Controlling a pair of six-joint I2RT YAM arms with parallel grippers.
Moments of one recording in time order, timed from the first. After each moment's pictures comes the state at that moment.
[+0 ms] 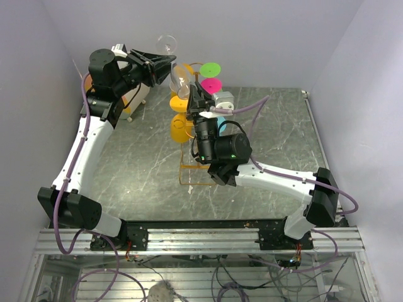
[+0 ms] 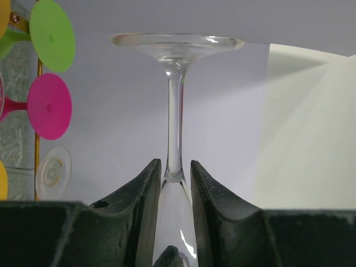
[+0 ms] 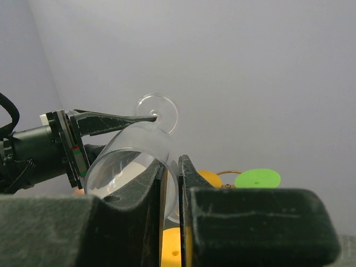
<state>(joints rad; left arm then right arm) -0.22 1.45 1.62 -0.13 0.54 -1.66 1.17 1.59 1.37 1.08 0.78 -0.50</state>
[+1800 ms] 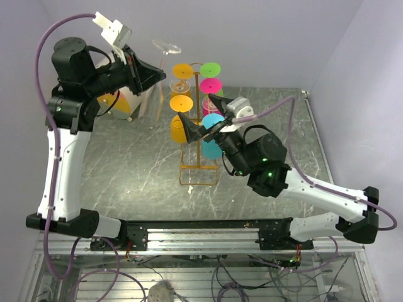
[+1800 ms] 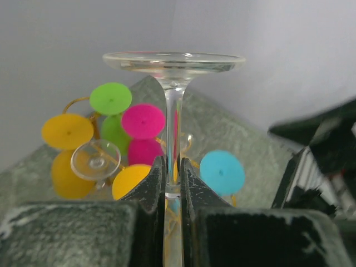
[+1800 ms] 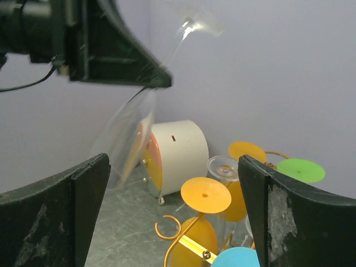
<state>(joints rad) -0.20 1.40 1.96 -0.53 0.79 -0.22 1.20 1.25 1.21 0.53 0.46 -0.28</state>
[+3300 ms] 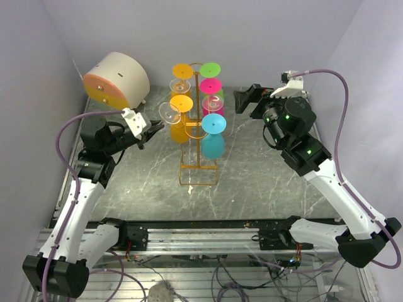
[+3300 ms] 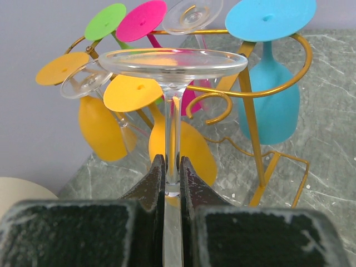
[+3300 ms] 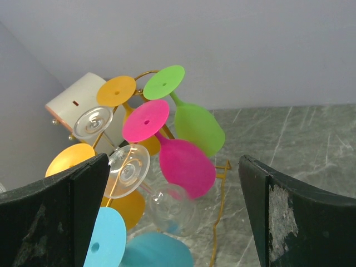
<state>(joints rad) -0.17 0.89 0.92 -0.07 0.80 0.40 0.63 1.11 1.30 -0.15 0.36 0.31</state>
